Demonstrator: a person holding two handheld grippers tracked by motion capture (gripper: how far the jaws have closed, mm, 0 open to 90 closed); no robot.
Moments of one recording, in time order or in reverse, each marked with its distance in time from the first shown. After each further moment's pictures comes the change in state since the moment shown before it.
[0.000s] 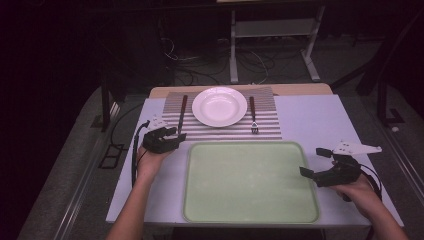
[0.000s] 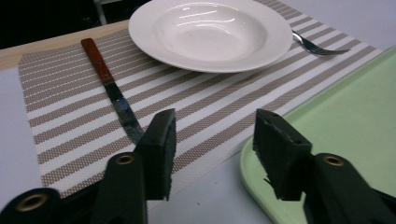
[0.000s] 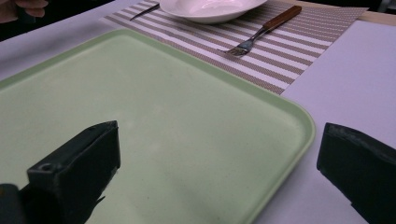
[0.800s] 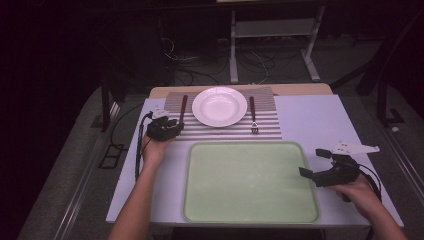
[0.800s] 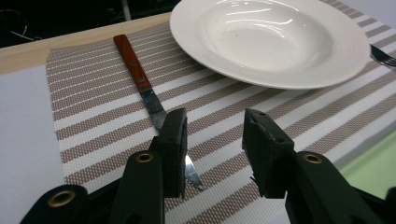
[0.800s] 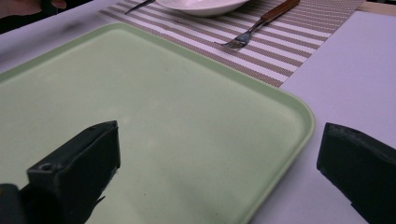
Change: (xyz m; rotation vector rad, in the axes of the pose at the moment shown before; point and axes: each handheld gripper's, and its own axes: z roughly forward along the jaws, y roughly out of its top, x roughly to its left) left arm 0.031 0.009 0.041 0.027 0.077 -0.045; right arm -0.001 -0.002 0.003 0.022 -0.011 0.010
